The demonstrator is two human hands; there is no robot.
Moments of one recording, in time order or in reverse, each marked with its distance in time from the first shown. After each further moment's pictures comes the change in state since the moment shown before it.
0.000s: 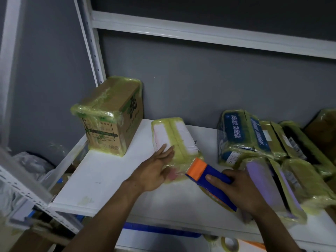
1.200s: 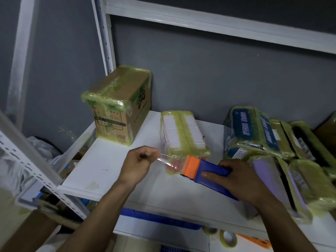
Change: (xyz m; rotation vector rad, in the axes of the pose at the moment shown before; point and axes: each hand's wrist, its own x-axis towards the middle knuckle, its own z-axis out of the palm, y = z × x) left_hand -0.051 0.010 -0.020 -0.904 0.535 -0.536; right_hand 0.003 -0.037 0.000 -0.204 -0.067 -0.135
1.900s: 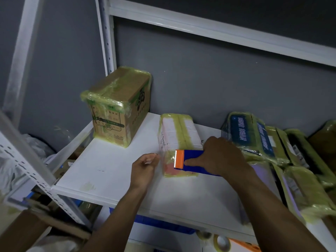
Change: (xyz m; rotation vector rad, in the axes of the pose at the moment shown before) left_hand 0.012 -0.053 0.042 -0.160 0.205 -0.136; right_hand 0.060 -0.071 -0.008 -0.572 -0.110 0.048
